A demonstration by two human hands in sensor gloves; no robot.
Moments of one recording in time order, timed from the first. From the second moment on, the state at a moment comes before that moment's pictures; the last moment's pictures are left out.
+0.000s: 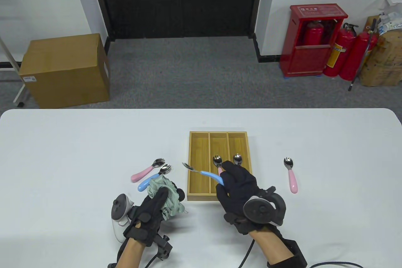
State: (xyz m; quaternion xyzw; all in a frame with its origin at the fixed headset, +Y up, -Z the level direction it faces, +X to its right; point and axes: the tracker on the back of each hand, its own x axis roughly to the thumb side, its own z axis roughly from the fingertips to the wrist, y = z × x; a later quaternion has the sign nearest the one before) left_hand -0.195 -0.788 -0.330 -0.12 -0.12 0.80 0.57; right_hand 0.097 -0.686 -0.318 0.30 -0.30 0.87 0.25
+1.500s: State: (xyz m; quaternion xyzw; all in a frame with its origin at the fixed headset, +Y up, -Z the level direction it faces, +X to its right) left_hand -0.148 -0.784 -0.313 -0.16 -0.20 0.81 0.53; right_hand 0.037 -0.720 -0.306 0.33 0.08 0.78 0.53
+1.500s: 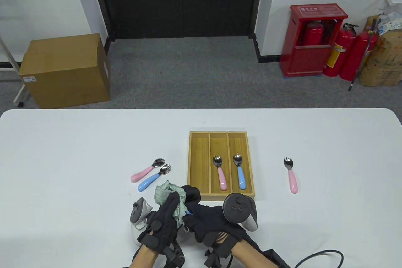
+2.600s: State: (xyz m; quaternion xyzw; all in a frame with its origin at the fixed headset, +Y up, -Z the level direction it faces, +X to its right) left_hand -0.184 -0.776 -0.325 -0.06 -0.10 0.73 0.67; right_hand 0.037 -0.738 -0.321 0.30 0.13 0.79 0.52
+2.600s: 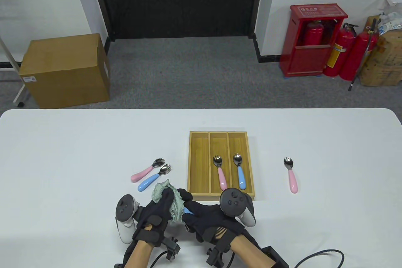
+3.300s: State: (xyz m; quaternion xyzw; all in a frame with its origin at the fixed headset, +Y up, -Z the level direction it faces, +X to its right) left_hand -0.164 -0.785 -0.321 -0.11 -0.09 0.79 0.59; right_hand 0.039 -0.738 -0.317 0.29 0.11 0.79 0.53
